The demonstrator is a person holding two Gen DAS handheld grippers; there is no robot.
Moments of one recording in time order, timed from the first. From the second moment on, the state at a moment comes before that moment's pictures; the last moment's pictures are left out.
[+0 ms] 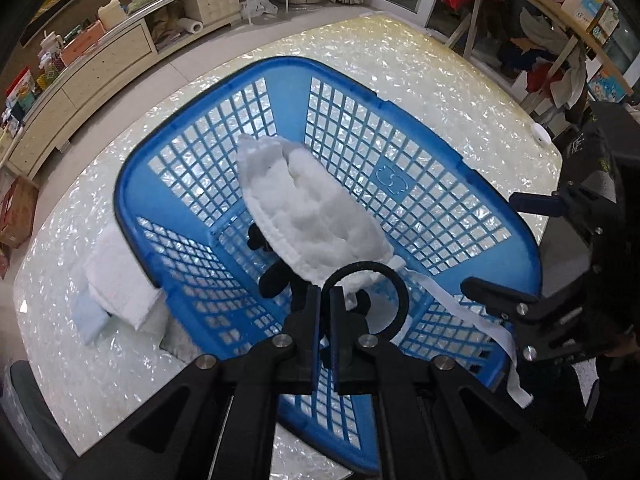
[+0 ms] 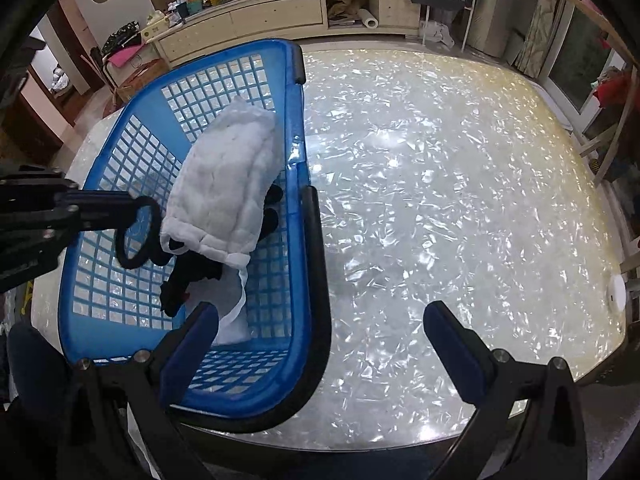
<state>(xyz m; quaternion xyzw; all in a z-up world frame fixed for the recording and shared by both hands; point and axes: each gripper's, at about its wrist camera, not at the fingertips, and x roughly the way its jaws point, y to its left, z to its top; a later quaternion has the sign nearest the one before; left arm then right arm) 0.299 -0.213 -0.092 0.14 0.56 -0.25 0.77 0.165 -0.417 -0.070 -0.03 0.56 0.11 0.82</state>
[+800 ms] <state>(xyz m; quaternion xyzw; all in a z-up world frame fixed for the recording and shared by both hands) 0.337 -0.237 -0.139 0.18 0.59 -0.25 0.75 0.176 -0.422 -0.079 -0.01 0.56 0.12 0.82</state>
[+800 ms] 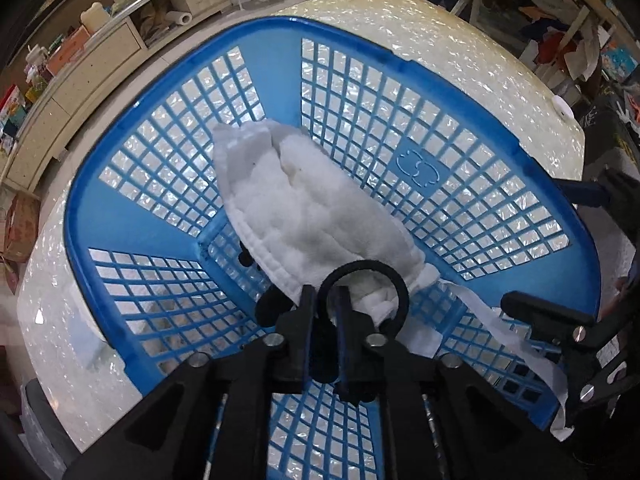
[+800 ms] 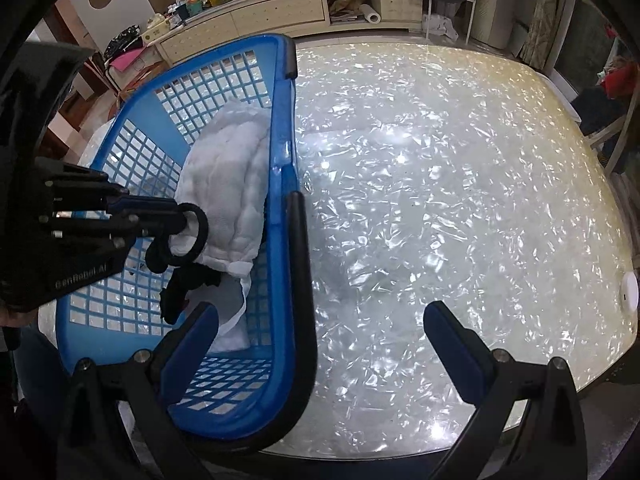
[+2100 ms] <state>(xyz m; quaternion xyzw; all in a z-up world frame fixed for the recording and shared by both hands) 0.221 -0.048 -0.070 0.12 0.57 -0.20 0.79 0.130 -0.242 -0.019 -0.12 0.55 0.19 0.80</state>
